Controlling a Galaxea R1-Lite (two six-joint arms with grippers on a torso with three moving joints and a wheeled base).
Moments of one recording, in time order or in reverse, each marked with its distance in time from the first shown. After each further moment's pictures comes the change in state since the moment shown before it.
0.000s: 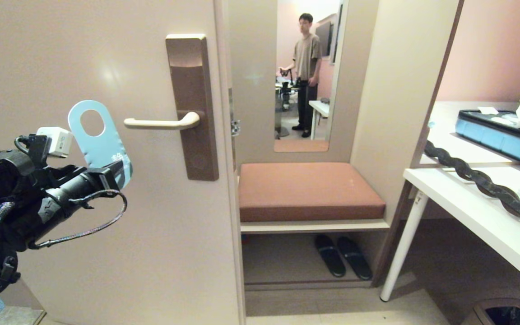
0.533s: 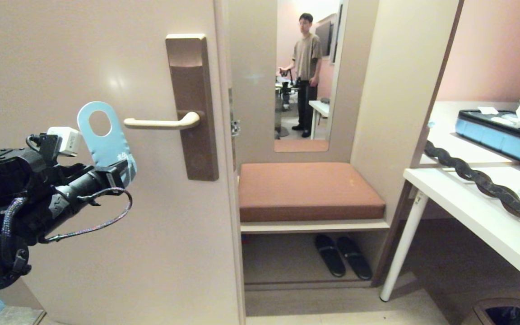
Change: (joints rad) left arm -0.003 0.048 -0.037 -0.001 -0.001 0.024; right arm 0.000 0.000 0.000 0.000 0.000 0.000
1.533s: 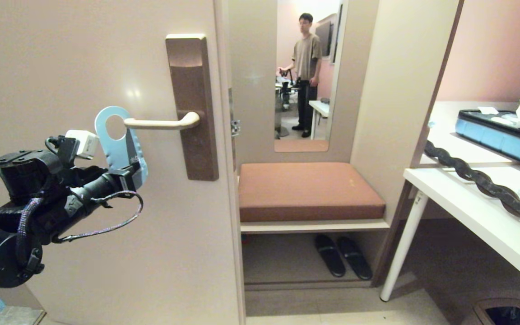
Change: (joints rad) left arm -0.044 0.036 -0.013 0.000 -0.001 0.016; right arm 0.000 0.000 0.000 0.000 0.000 0.000
